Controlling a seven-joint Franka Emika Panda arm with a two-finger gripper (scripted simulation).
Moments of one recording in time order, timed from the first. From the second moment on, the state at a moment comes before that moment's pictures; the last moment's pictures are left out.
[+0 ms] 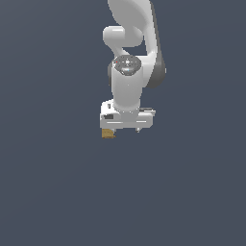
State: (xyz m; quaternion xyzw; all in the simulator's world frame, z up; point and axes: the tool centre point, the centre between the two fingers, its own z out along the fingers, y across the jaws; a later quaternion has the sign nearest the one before) arm -0.001 0.013 0.174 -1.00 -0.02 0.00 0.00
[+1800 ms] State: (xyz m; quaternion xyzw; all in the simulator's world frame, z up) arm -0.018 -0.024 0.149 -0.98 0.18 0.00 0.00
